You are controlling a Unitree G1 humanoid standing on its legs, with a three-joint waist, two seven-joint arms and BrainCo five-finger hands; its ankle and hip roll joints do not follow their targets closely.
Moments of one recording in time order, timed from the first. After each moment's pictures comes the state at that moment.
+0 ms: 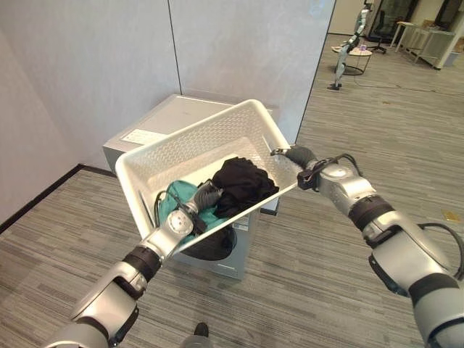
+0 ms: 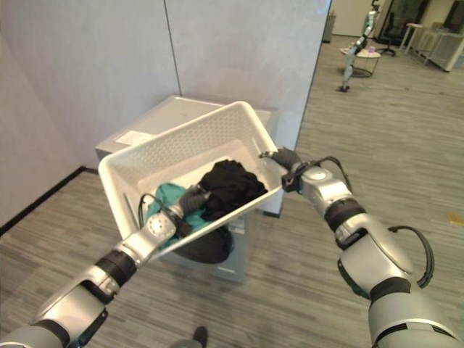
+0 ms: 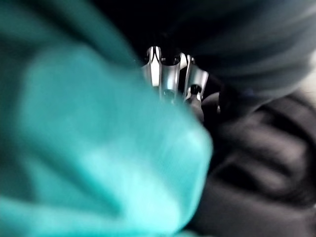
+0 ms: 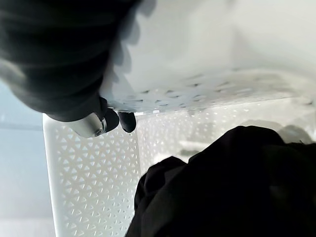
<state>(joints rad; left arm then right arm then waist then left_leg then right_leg) -0.75 0.48 -0.63 0.61 -0.16 -0.02 0.10 -1.05 -0.52 0.64 0.99 0.86 0.12 0.13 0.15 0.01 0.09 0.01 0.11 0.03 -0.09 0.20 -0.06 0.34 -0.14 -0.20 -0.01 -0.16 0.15</state>
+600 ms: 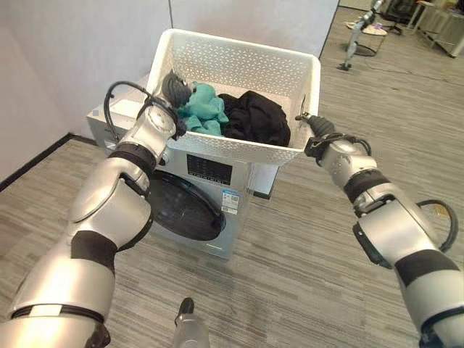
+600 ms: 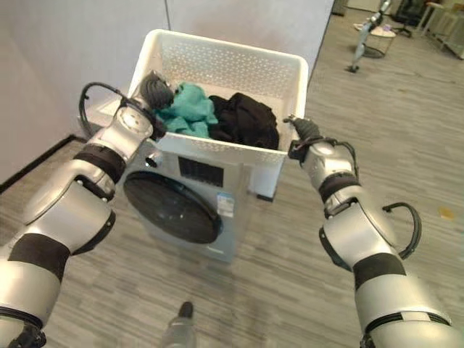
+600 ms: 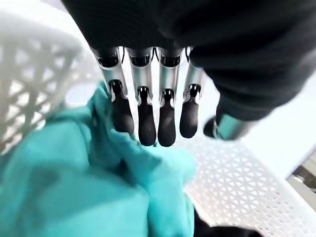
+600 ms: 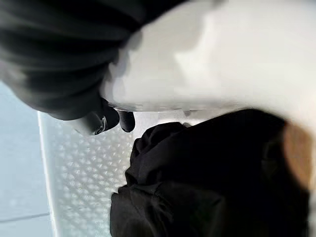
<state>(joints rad) -1.42 0.43 -0.83 1.31 -0.34 -0.01 0.19 -1.24 -0.39 0.59 1.27 1.01 0.06 -0.02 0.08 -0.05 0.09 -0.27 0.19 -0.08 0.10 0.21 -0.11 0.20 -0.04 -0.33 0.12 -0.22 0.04</state>
